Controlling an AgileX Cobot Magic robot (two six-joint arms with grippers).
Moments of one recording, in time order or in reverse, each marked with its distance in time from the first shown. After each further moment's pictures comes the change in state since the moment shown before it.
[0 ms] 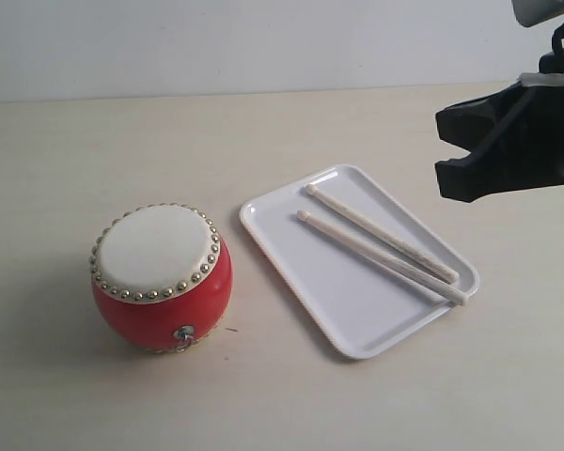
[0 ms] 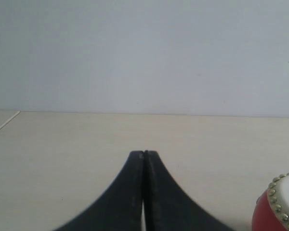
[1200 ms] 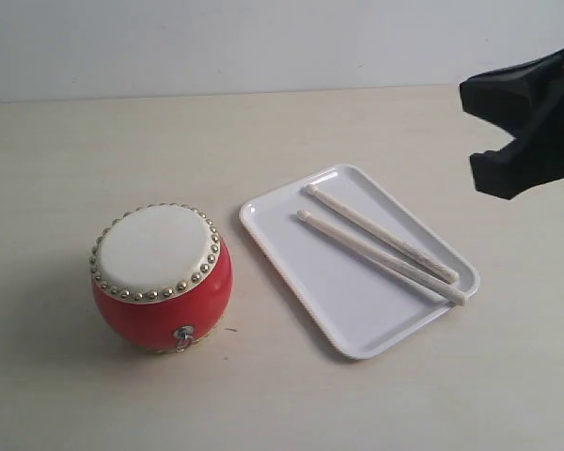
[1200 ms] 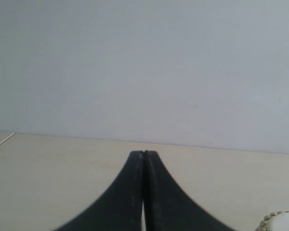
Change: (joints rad) left arm 0.000 0.000 0.000 0.008 -0.103 -0.072; right arm 0.000 -0.094 0.000 -0.063 -0.002 -0.042
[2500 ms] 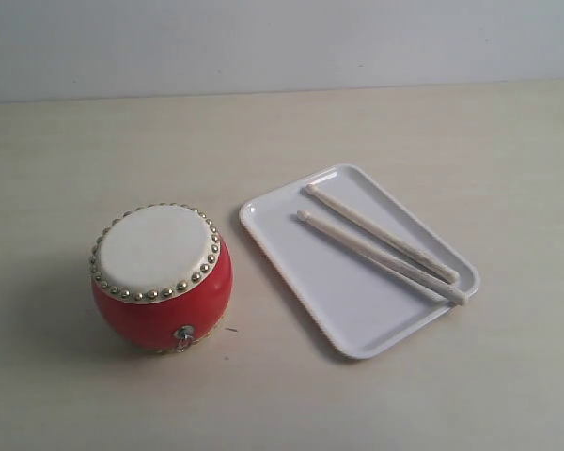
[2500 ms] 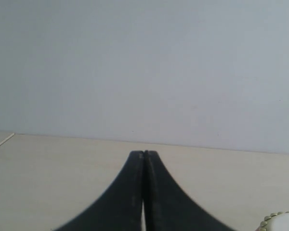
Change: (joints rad) left arm 0.000 0.000 0.000 0.000 -0.002 0.000; right arm -0.400 -0.902 0.629 -0.011 -0.154 0.052
